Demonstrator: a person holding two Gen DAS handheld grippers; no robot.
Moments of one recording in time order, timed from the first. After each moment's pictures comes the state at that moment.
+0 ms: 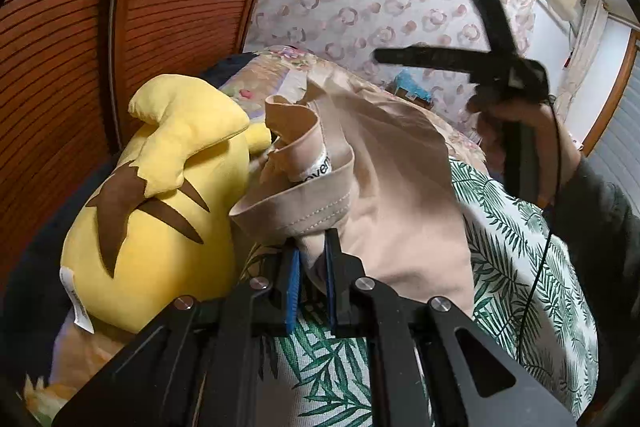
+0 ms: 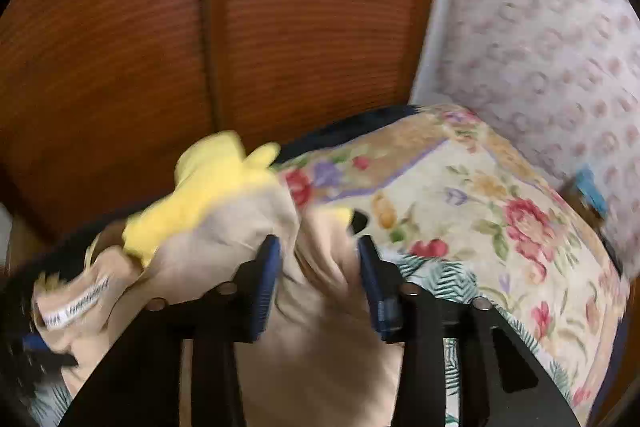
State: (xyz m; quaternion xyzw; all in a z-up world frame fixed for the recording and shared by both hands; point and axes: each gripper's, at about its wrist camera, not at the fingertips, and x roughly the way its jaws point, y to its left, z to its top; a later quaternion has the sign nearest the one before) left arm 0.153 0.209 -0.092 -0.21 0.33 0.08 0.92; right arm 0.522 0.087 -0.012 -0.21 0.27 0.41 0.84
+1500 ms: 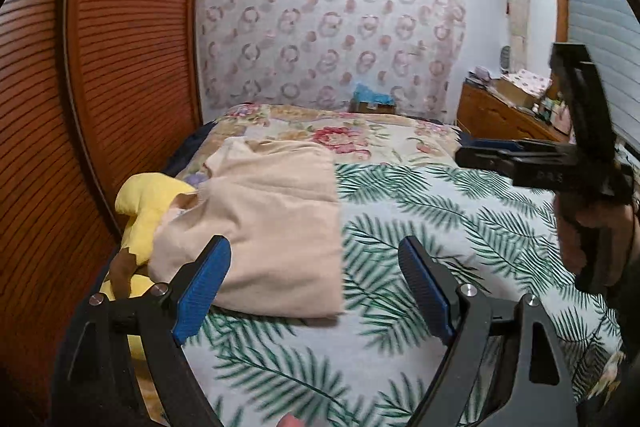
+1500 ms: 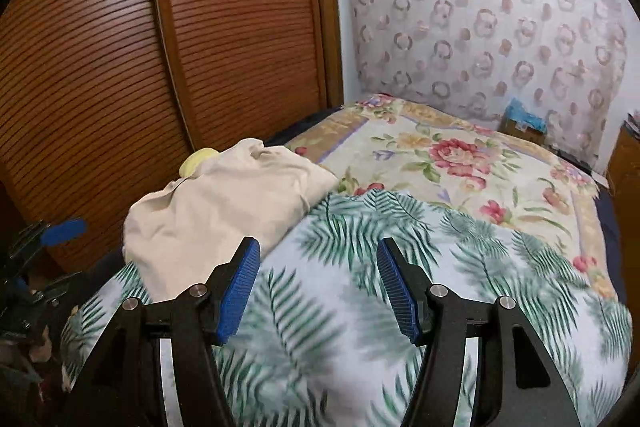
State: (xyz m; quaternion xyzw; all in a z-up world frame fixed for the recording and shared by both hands) left arm 0.114 0.096 -0.014 -0.05 0.28 0.04 0.96; right arm 0.318 -0.096 -0.014 -0.09 0.27 0.33 0.90
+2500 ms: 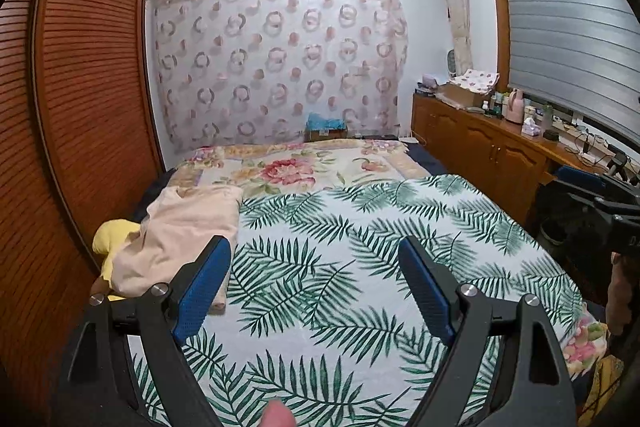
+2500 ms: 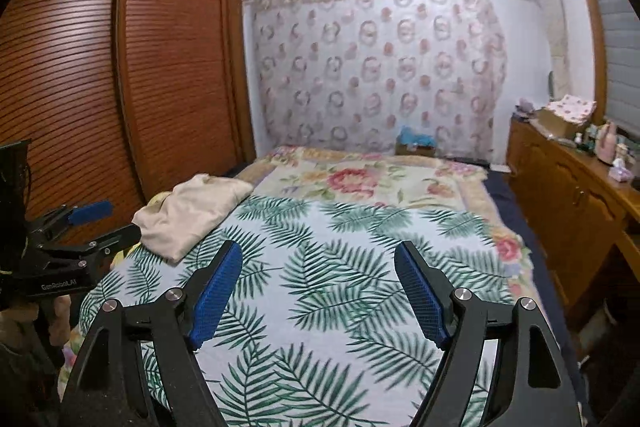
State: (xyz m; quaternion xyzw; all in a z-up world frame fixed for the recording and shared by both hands) left arm 0.043 -0.034 0.050 0.00 0.22 -0.02 0.98; right arm 0.030 -0.246 0.037 -0.02 0.17 0.18 0.97
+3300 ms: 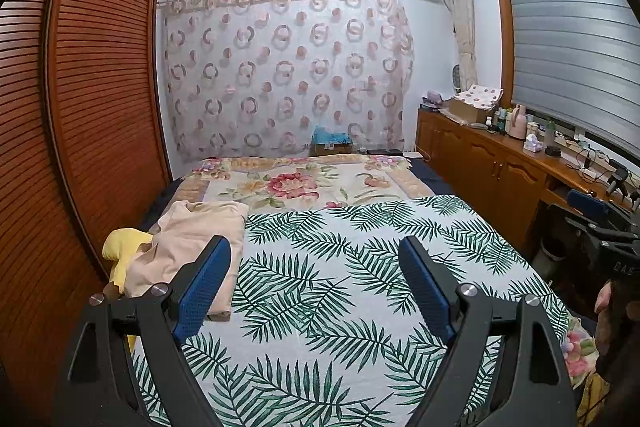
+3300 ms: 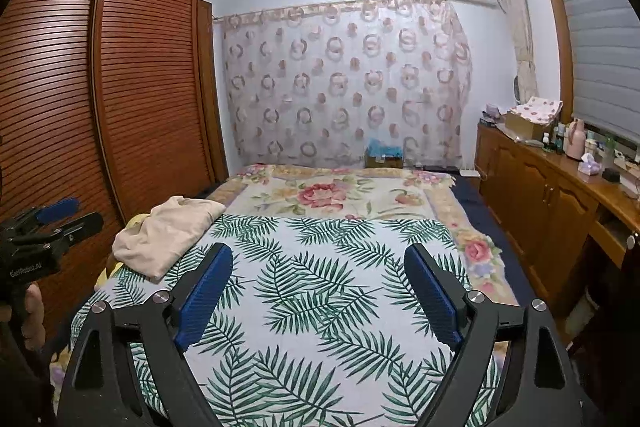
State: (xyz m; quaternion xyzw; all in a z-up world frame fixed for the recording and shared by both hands) left arm 0.029 -0.038 0.072 -0.01 0.20 0.00 0.98; right arm 0.007 -0.254 0.042 -0.01 0.15 0.14 0.98
